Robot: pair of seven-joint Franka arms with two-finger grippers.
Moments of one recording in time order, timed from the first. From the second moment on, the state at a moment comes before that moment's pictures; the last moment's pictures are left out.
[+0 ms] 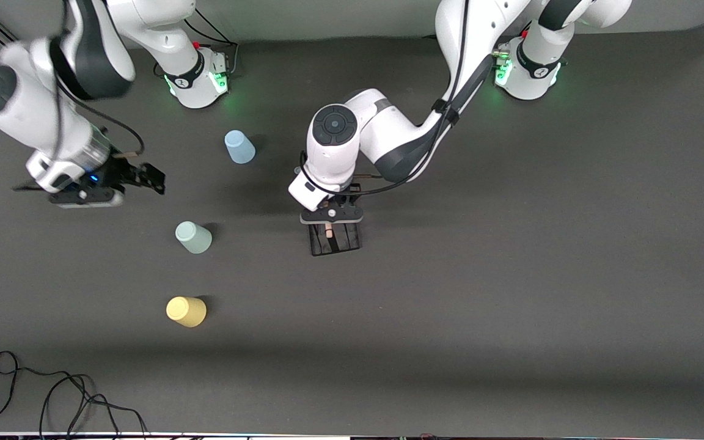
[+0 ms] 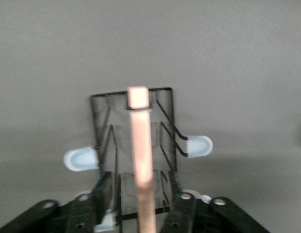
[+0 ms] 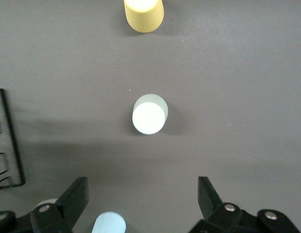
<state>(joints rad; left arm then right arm) -0.74 0.70 -0.14 -1.26 -0.02 2.04 -0.93 0.16 -0.13 -0.06 -2.28 0.00 2.15 0.11</state>
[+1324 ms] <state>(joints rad) 0.04 0.20 -0.12 -1.45 0.03 1.49 -0.06 0.16 0.24 -0.06 -2.28 0.01 2.50 0.13</state>
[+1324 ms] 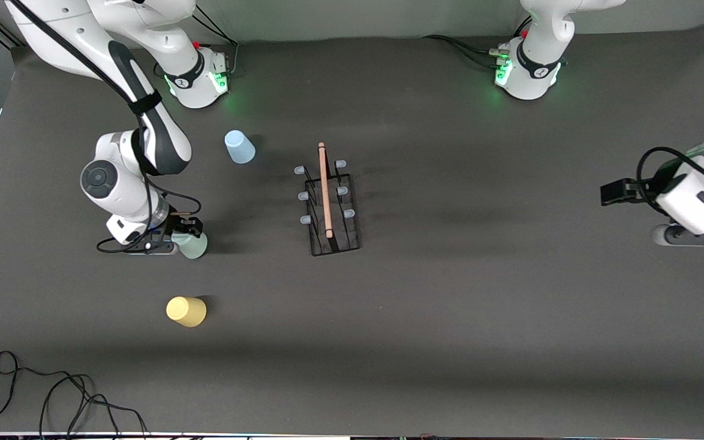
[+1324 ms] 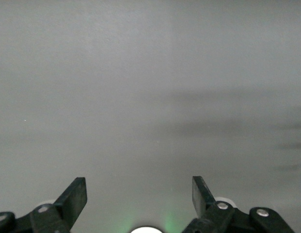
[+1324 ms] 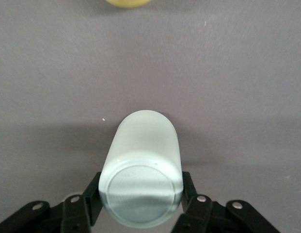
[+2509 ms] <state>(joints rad) 0.04 0.07 -0.13 -1.68 0.03 1.66 -0.04 0.56 -0.03 -0.04 -1.81 0.08 1.66 1.19</state>
